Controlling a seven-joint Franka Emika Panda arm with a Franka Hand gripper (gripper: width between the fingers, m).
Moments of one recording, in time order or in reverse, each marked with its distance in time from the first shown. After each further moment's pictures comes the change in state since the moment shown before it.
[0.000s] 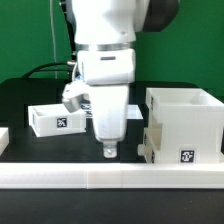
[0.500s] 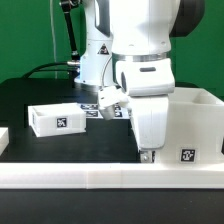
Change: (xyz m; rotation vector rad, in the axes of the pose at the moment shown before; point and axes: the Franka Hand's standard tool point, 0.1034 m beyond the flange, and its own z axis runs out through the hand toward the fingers) arm 0.064 -0.005 0.021 0.078 0.011 -0.043
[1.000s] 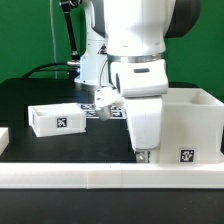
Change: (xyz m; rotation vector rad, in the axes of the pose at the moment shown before) arm 0.008 -0.007 0.007 0.012 0.009 0.014
